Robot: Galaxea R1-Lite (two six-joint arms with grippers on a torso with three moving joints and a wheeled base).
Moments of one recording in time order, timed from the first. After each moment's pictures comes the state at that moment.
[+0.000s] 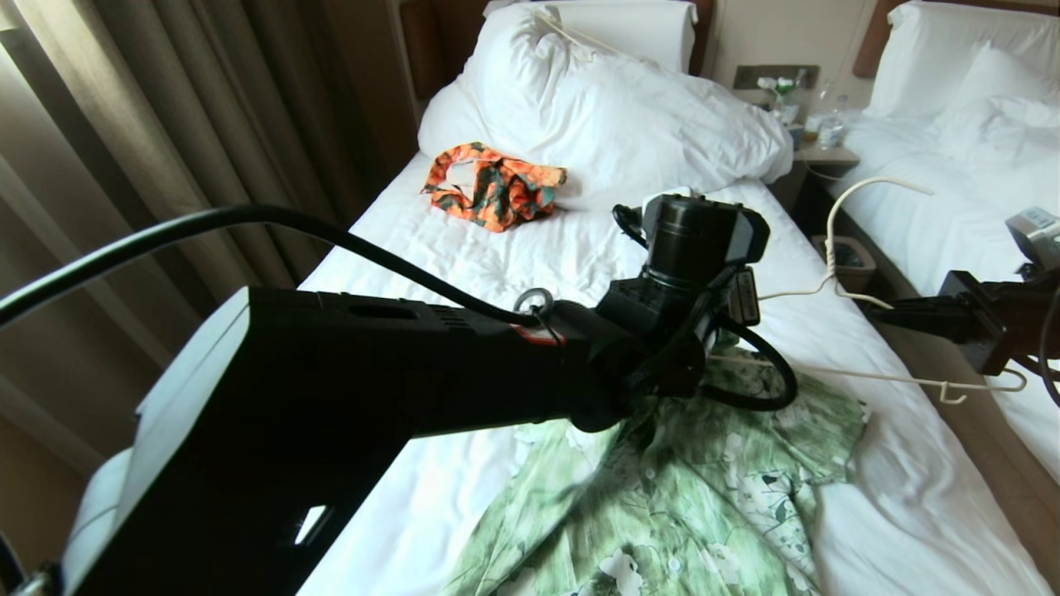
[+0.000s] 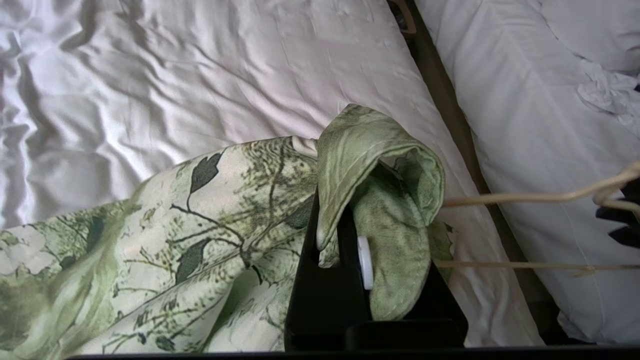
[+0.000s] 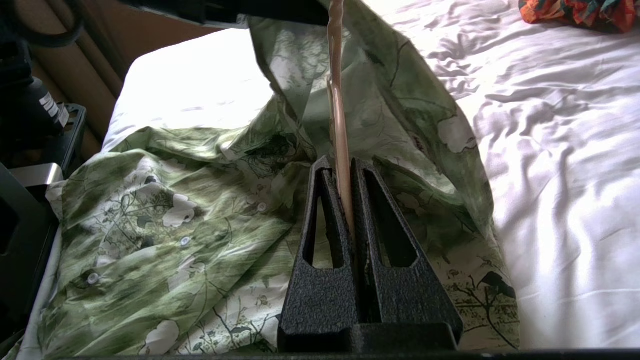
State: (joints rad) left arm -1.00 2.27 -1.89 -0.21 0.48 -0.40; right arm -0.32 2.00 -1.56 0.71 1.52 -1.24
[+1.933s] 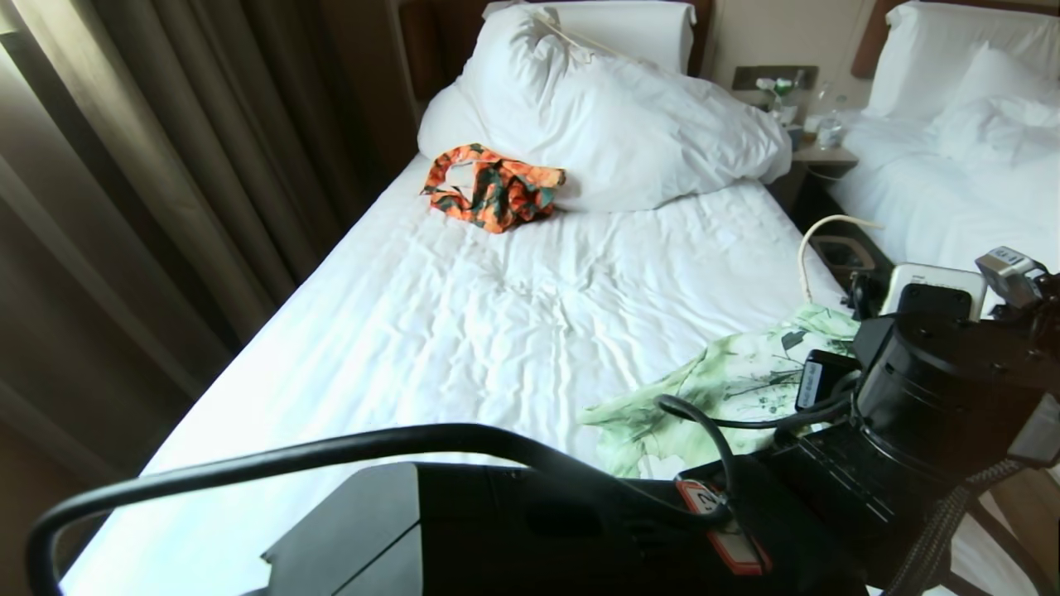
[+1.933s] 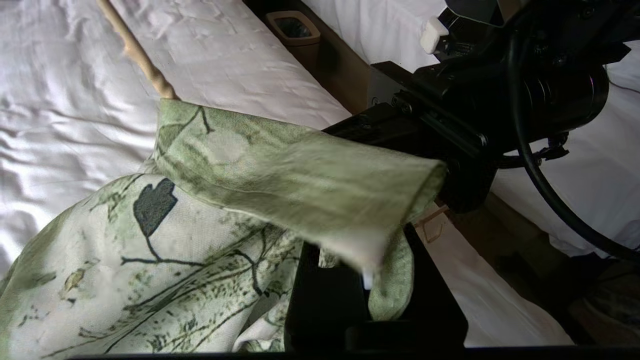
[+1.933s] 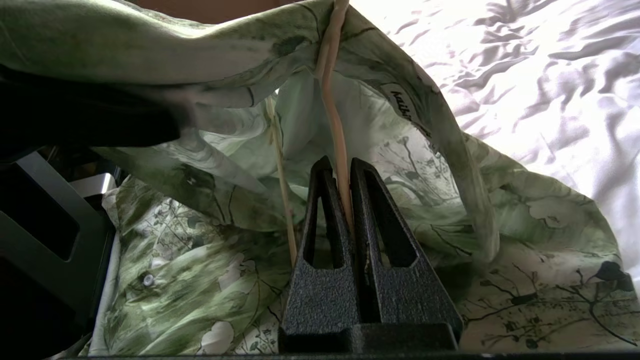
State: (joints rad) left arm -1.26 2.40 -1.95 -0.42 0.54 -0.08; right arm -0.27 2.00 -1.41 0.70 1.52 -1.24
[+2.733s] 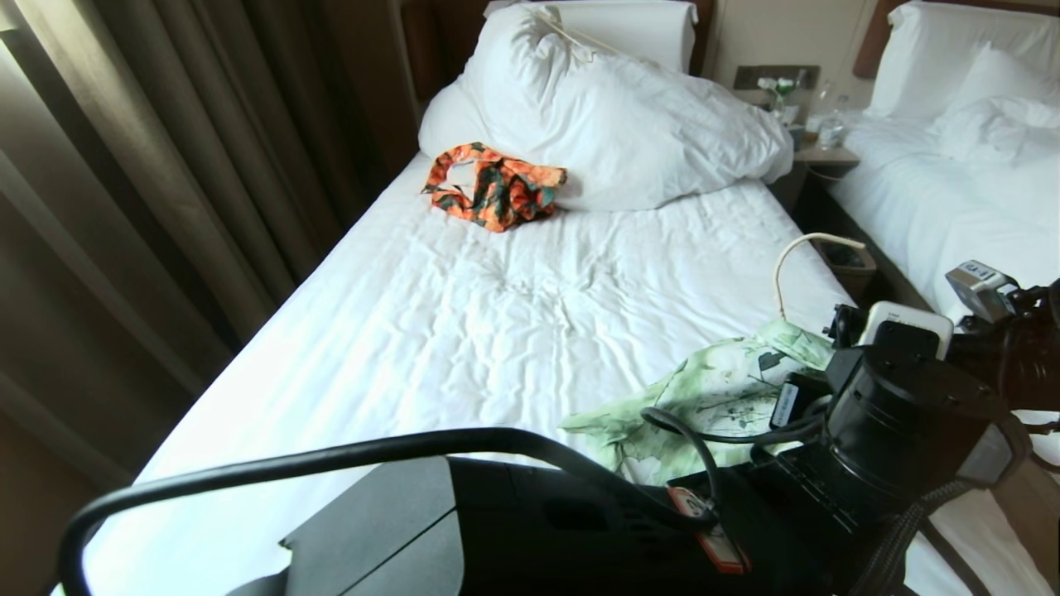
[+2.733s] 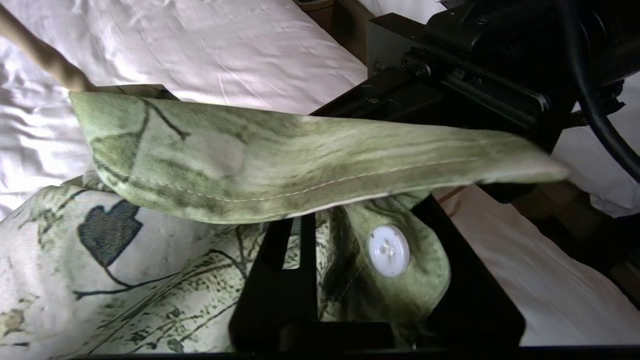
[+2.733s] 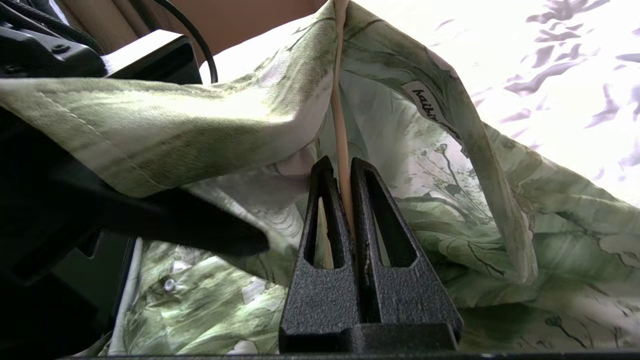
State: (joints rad) left arm -1.24 2.41 -1.86 -0.42 0.54 -0.04; right arm -0.20 1.98 -1.33 0.65 1.52 -1.25
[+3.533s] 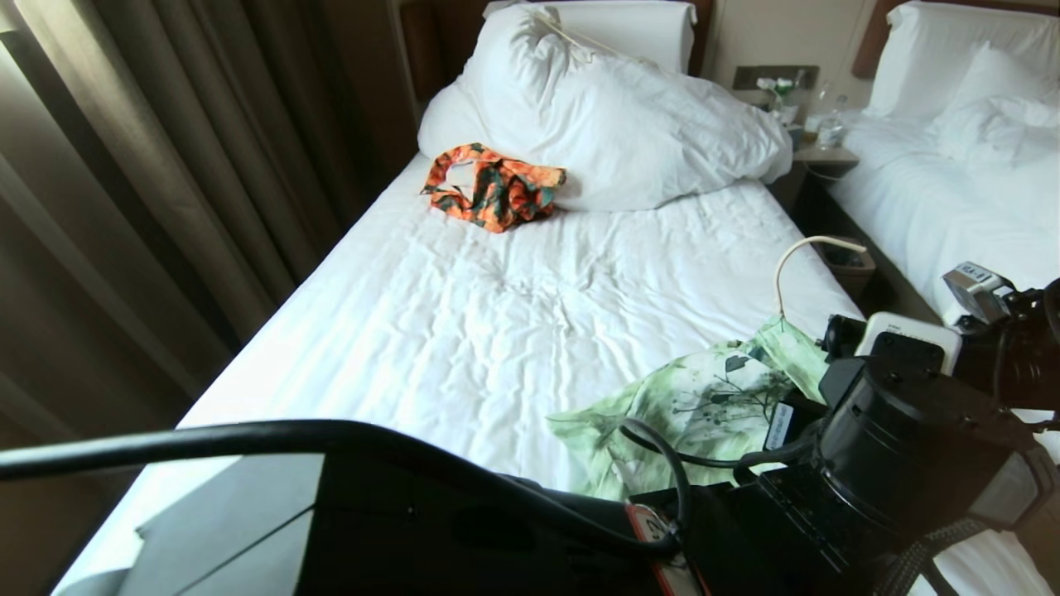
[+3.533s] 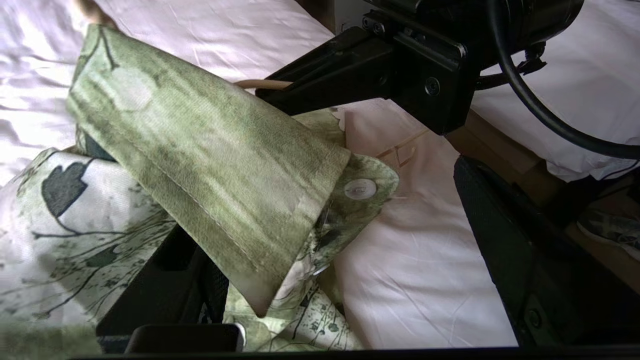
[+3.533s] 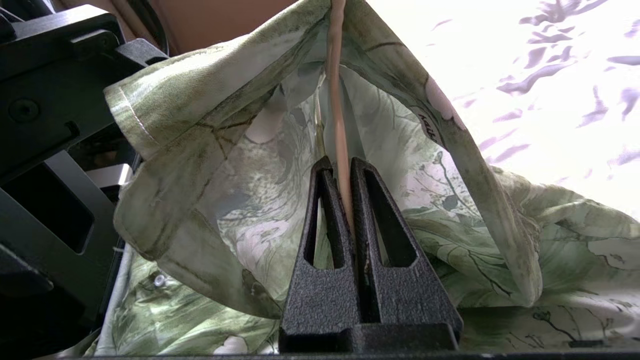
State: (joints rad) left arm -1.28 2.26 -1.65 -0.43 0.50 -0.10; right arm -0.21 2.00 -1.34 0.63 1.52 -1.25
